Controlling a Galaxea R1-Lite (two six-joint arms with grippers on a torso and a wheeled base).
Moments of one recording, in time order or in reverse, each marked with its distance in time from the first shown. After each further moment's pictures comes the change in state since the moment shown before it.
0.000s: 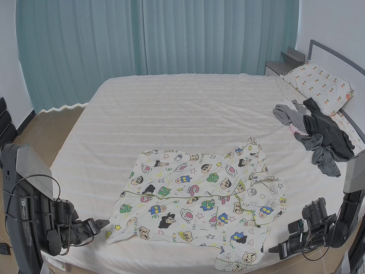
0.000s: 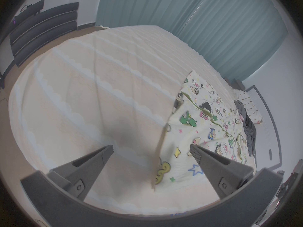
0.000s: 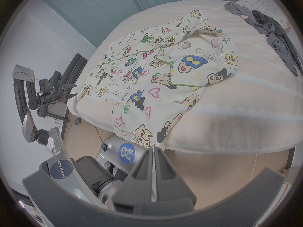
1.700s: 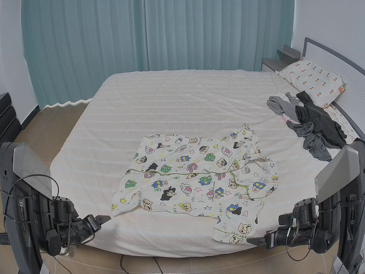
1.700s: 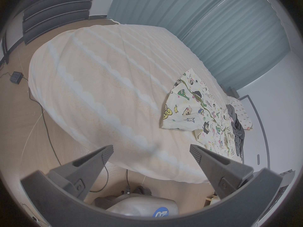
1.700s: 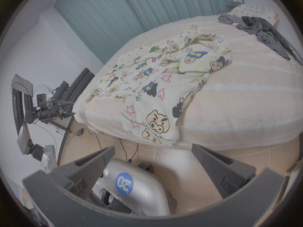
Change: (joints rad) left arm -0.036 -0.035 0.000 0.000 -0.026 -0.146; right arm 0.033 0.366 -0.026 -0.587 -0.027 0.109
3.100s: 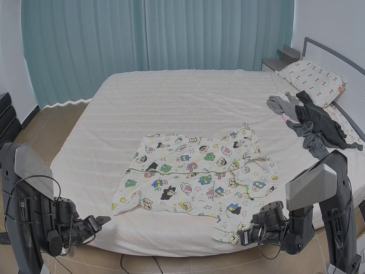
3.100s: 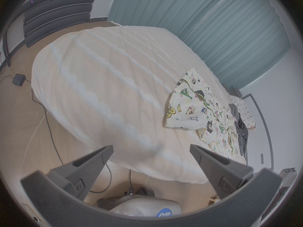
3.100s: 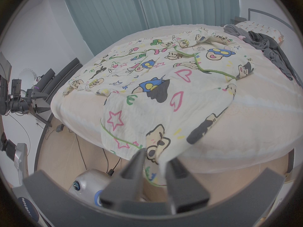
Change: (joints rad) left arm -0.015 0.008 0.000 0.000 0.044 0.006; right arm 0.176 0.097 -0.303 0.187 -0.272 0.022
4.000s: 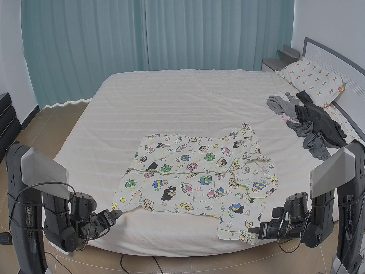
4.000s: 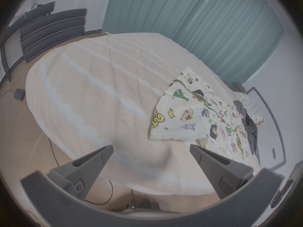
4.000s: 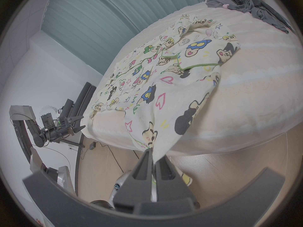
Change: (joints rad) left arm -0.175 0.000 -0.240 0.208 0.222 -0.048; right arm -0.204 -0.105 0.151 -0.070 0.373 0.174
